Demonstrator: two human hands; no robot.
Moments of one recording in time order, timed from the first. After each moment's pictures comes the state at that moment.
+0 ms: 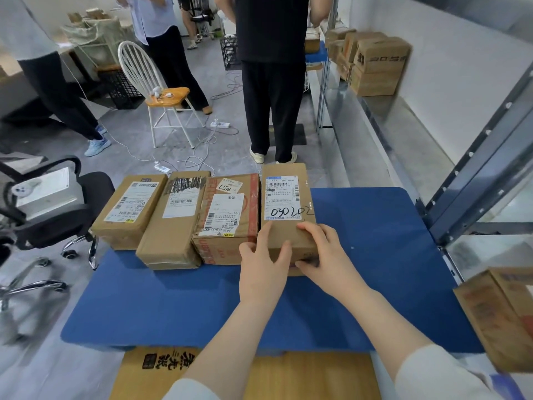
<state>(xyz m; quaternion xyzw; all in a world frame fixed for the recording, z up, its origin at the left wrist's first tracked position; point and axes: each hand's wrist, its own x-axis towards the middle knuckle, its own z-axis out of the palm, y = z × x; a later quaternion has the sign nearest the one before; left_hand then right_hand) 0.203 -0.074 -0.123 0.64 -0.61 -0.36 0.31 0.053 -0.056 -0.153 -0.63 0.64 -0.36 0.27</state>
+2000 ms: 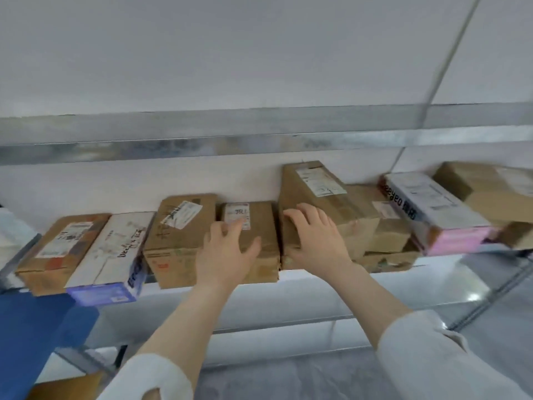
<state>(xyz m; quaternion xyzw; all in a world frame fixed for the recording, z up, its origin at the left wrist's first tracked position) 0.134 0.402 -0.016 -0.16 -0.95 -0.24 0.09 0.193 0.588 0.002 0.03 0.98 -0.09 -0.17</state>
